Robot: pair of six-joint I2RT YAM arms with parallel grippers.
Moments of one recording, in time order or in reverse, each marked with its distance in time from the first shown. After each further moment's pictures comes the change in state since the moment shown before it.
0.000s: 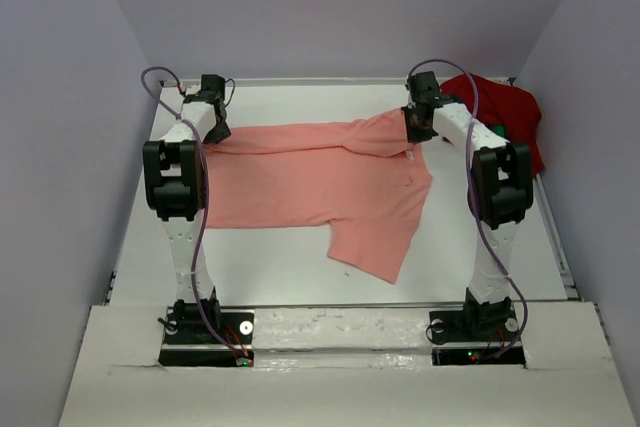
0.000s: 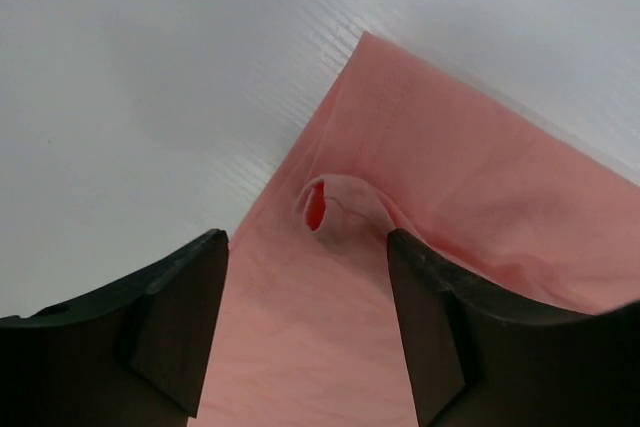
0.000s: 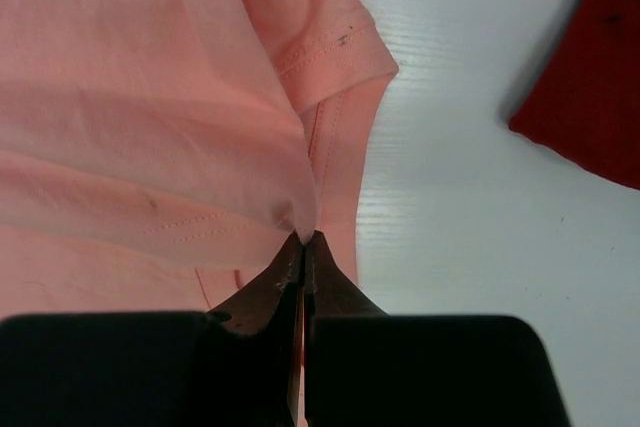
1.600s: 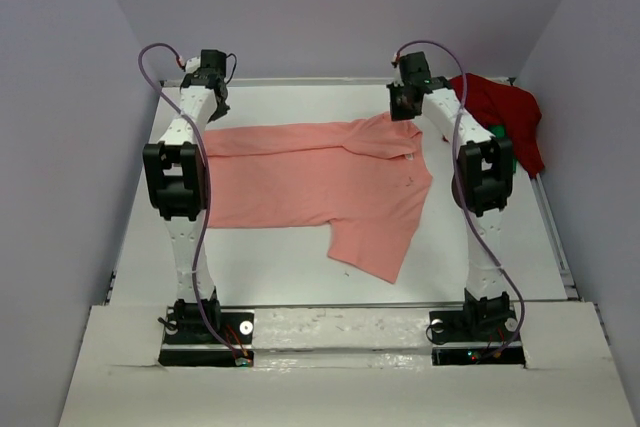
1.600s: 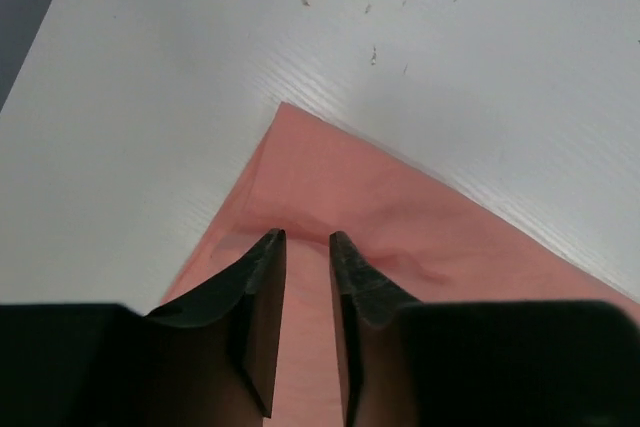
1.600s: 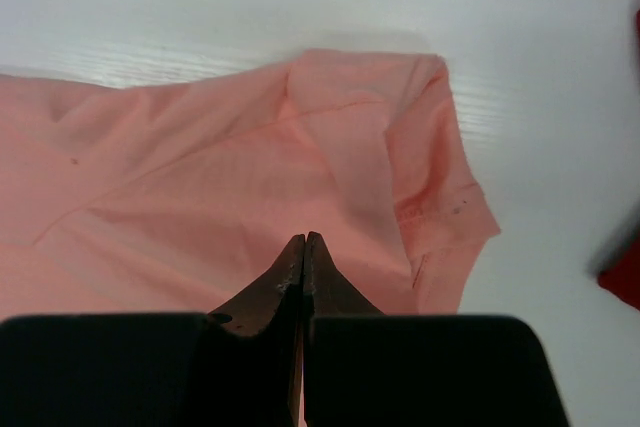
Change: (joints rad) left arm -0.033 0.003 0.232 -0.089 0.033 -0.019; right arm 0.022 0.159 0.360 -0.035 -0.143 0.041
